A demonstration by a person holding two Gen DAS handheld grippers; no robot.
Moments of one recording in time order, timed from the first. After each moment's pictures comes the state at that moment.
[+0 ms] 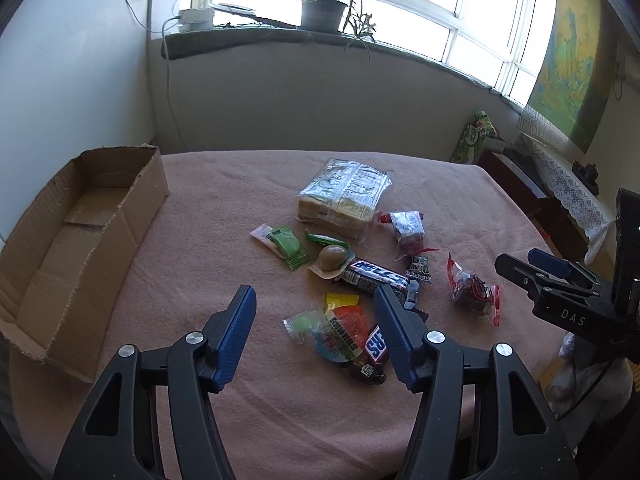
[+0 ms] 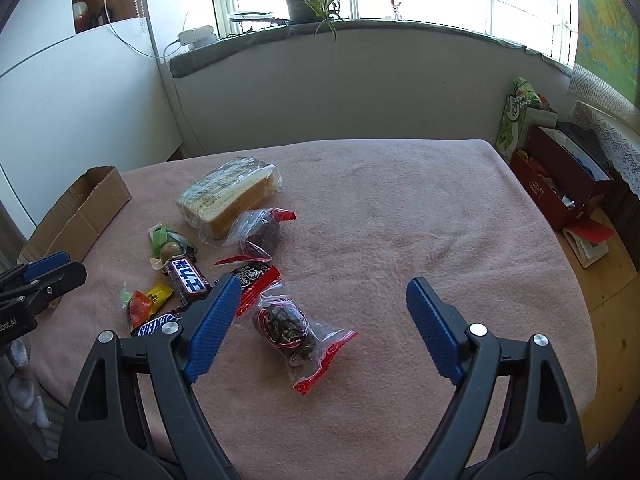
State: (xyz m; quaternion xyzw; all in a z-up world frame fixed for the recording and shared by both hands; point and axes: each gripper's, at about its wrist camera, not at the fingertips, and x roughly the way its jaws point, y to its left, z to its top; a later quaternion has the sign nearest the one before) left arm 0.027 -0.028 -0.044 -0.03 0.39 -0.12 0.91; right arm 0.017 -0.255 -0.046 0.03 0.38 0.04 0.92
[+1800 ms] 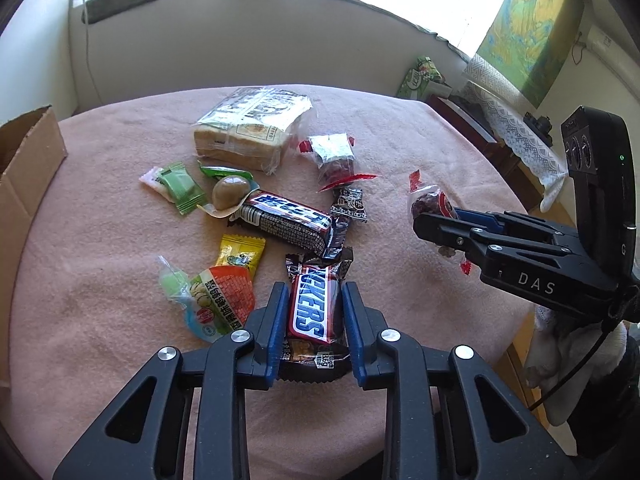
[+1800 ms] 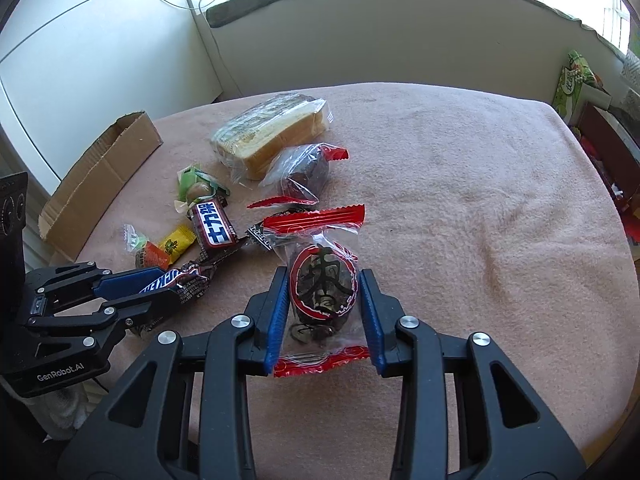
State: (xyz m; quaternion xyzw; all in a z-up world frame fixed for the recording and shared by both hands) left arm 0.030 -0.066 -0.087 -0.03 0.45 -0.24 0.86; right arm 0.032 -0.235 -0.077 0.03 0.44 0.13 0.89
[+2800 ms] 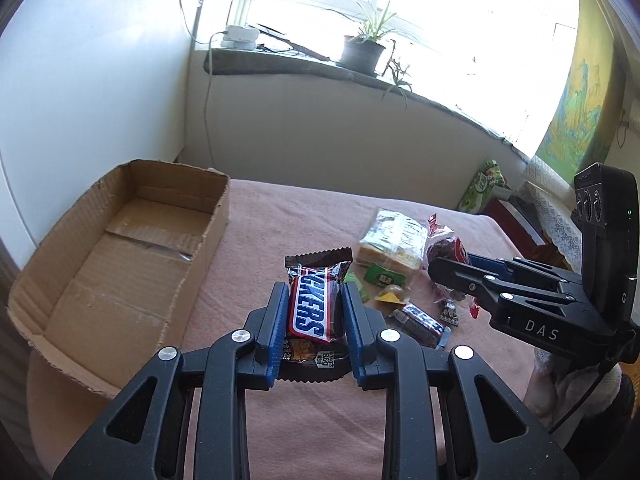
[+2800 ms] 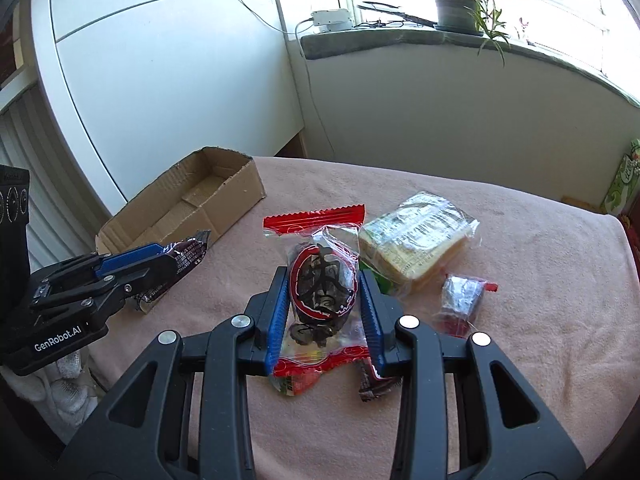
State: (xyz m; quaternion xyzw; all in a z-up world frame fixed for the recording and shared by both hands) left arm 0.028 0.060 -0.024 -0.09 0.34 -0.10 0.93; right arm 0.062 -0.109 -0.008 -0.01 0.38 0.23 0.90
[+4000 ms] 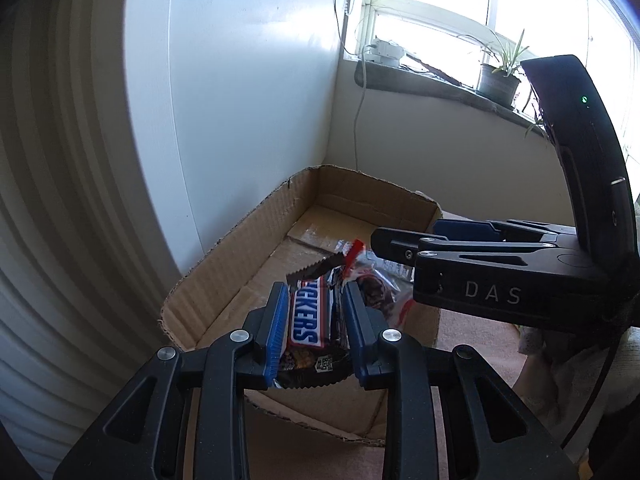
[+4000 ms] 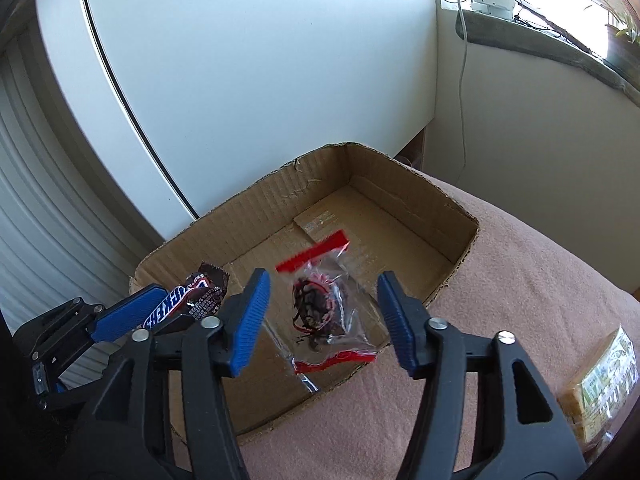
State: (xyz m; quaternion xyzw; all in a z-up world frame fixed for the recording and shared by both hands) left arm 0.026 0.170 -0.039 -0.09 0.34 0.11 0.93; right arm 0.134 0.114 -0.026 -0.08 0.40 0.36 0.83
